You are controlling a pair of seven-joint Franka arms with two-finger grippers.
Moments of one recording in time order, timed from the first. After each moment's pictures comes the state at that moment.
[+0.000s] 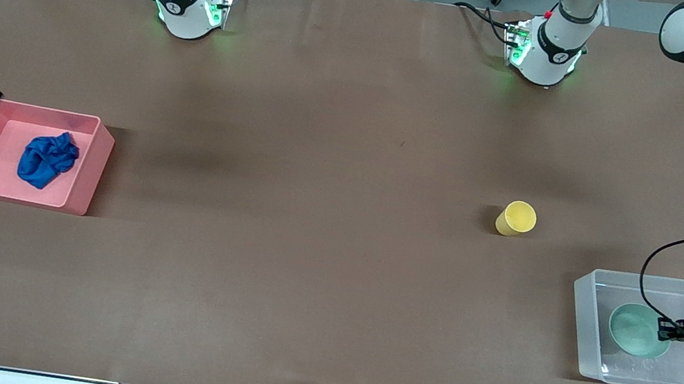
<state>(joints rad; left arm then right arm) 0.31 0.84 -0.05 -1.31 0.03 2.27 0.35 -0.05 0.01 -0.08 -1.48 -0.03 1.48 0.05</state>
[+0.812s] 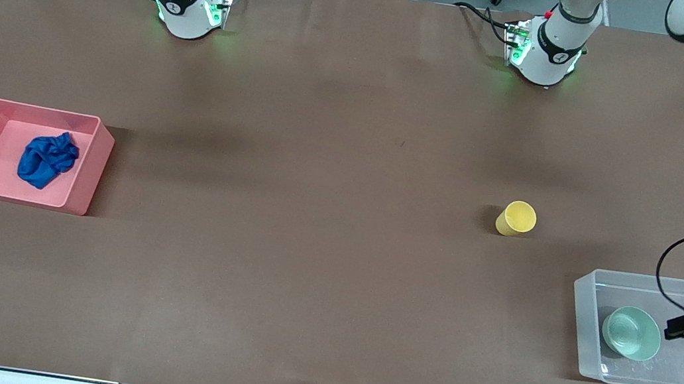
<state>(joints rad) 0.26 0.64 -0.07 -1.28 0.03 2.04 0.32 -0.05 -0.07 -0.07 -1.53 -0.02 1.48 0.05</state>
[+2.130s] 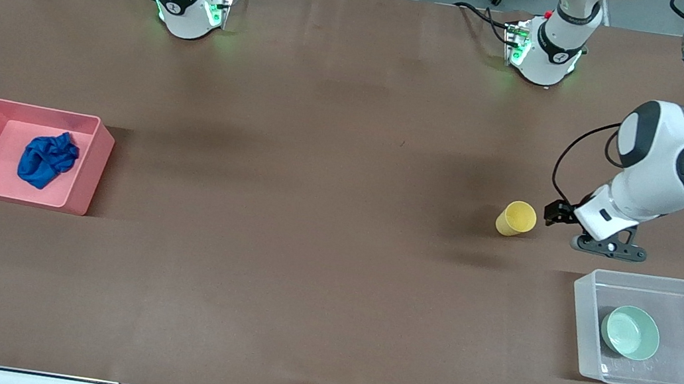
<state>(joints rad) 0.16 0.15 -0.26 -2.16 0.03 2.29 -0.01 -0.05 -0.08 -0.06 -1.53 -0.03 1.48 0.05</state>
